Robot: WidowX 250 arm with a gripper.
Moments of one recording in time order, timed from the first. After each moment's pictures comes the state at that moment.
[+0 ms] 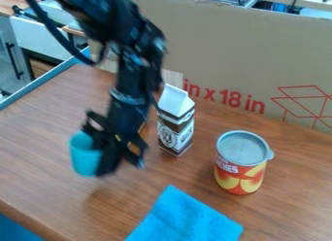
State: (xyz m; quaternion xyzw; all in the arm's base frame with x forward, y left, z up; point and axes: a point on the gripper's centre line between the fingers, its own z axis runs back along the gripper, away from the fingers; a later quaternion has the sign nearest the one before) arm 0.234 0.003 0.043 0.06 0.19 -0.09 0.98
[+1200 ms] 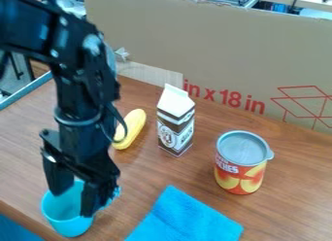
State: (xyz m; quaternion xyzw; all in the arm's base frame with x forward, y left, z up) arm 0.179 0.009 0.081 0.04 0.03 -0.03 1.00
